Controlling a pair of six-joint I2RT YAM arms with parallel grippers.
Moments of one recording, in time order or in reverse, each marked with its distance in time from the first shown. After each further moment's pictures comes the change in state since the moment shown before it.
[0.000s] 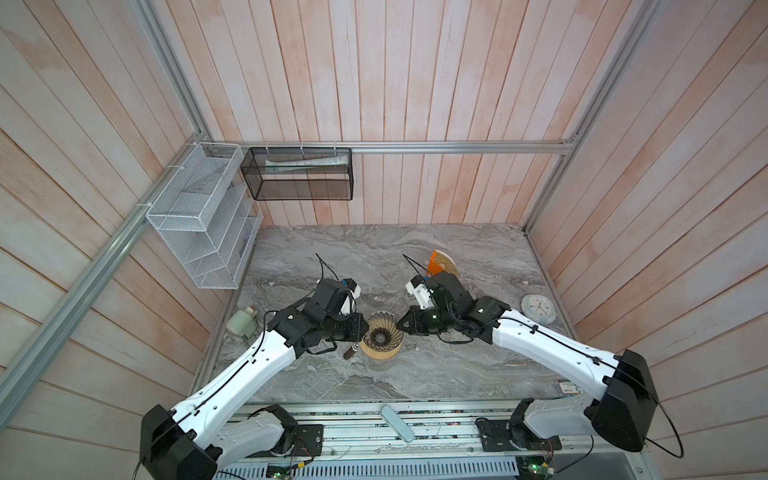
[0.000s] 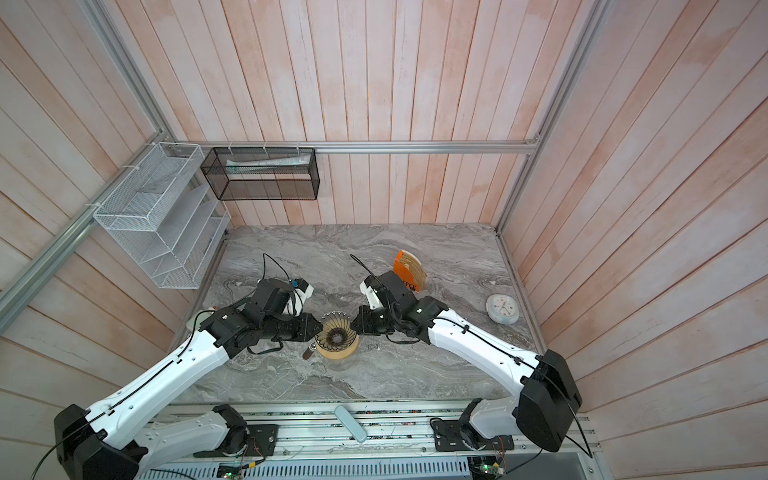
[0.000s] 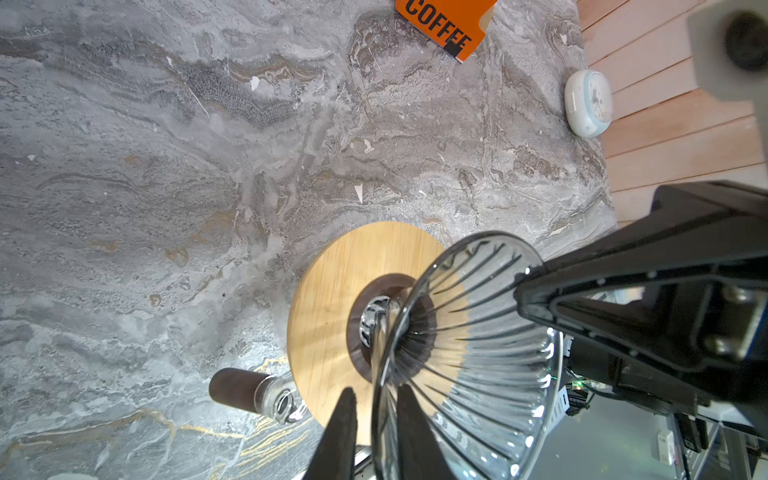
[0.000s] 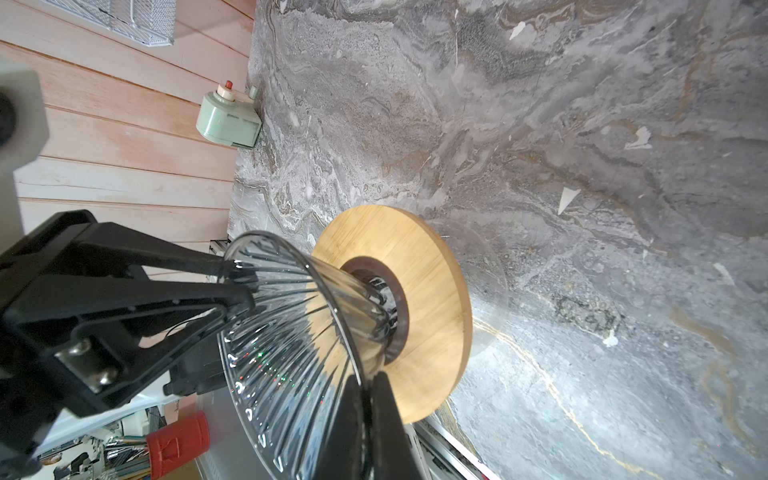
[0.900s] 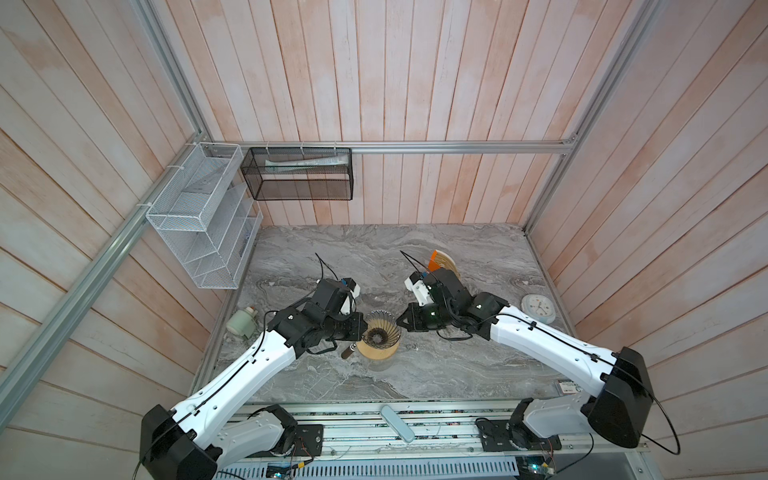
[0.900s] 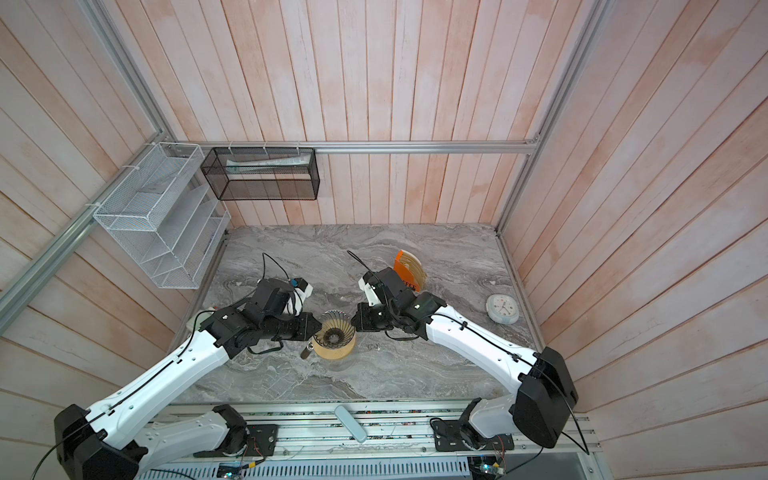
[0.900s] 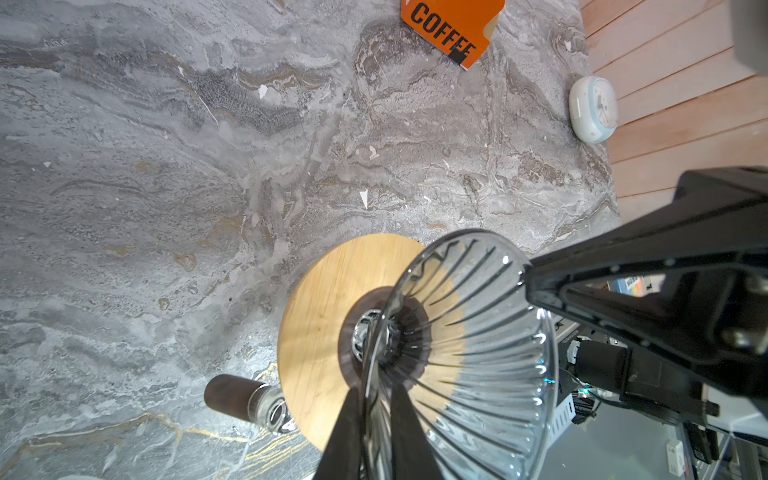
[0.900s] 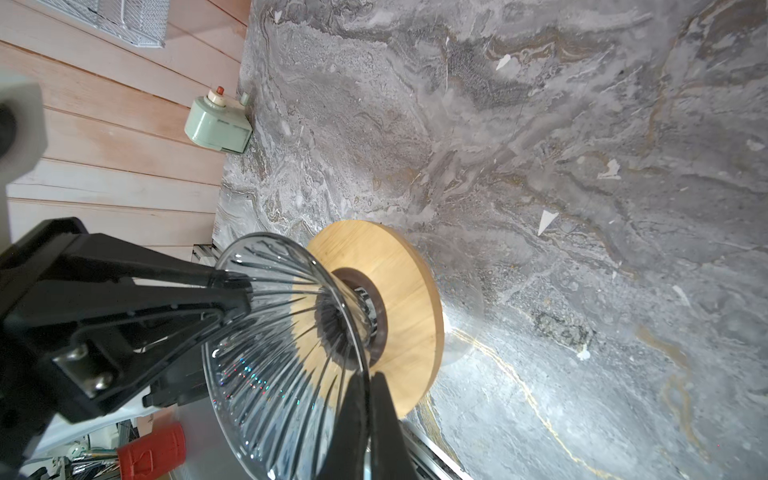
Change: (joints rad) left arm 0.002 0.000 -0.002 0.012 -0.019 -0.005; right arm 0.000 0.028 0.051 -0.040 0.042 -0.049
